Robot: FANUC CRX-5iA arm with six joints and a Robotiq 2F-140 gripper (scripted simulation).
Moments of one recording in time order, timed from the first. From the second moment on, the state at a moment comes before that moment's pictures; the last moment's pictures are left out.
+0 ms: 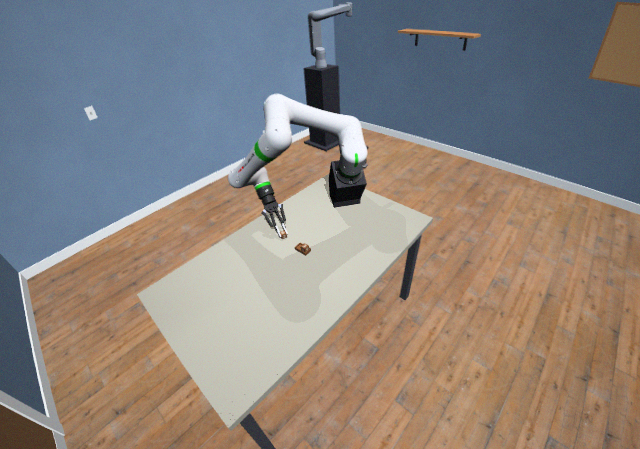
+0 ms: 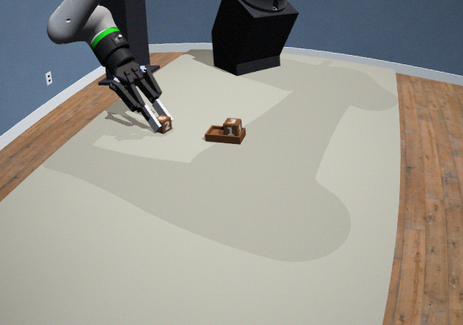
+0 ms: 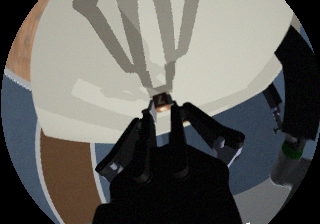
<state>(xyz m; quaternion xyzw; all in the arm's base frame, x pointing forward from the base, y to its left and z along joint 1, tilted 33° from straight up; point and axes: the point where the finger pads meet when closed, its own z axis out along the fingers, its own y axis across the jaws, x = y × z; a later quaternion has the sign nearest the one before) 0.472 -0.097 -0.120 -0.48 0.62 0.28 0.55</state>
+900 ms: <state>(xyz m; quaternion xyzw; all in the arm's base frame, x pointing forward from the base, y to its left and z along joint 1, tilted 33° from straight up) 0.472 -0.097 -0.120 -0.48 0.62 0.28 0.55</state>
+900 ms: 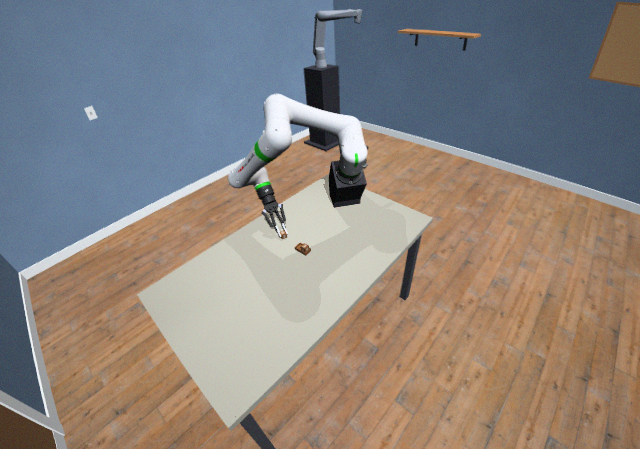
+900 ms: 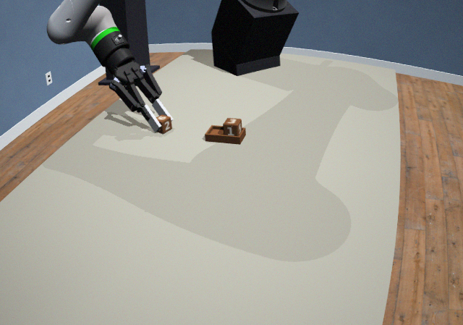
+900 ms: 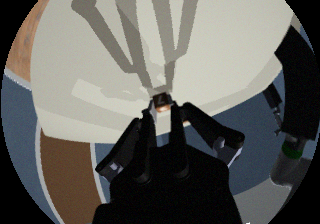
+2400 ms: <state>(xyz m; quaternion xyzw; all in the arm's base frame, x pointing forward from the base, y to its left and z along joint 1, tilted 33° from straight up) 0.472 -0.097 -0.120 -0.48 0.62 0.28 0.55</state>
